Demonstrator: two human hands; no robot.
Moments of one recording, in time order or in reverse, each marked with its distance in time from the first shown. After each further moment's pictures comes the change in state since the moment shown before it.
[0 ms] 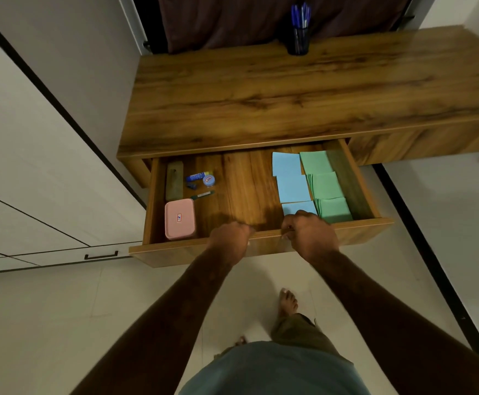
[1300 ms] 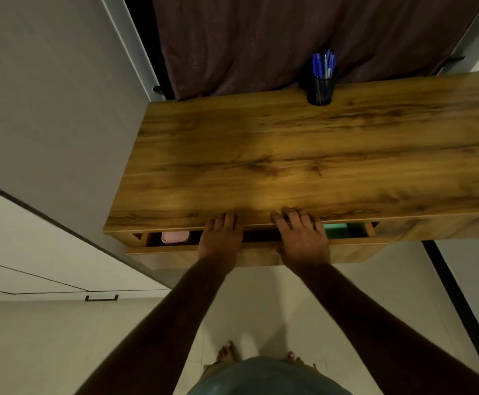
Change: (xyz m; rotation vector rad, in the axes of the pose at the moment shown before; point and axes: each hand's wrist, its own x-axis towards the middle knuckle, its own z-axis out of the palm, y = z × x) left_hand 0.169 -0.057 -0.114 0.294 0.283 -0.186; right_hand 0.222 0.018 -0.037 -0.215 0.227 -0.154
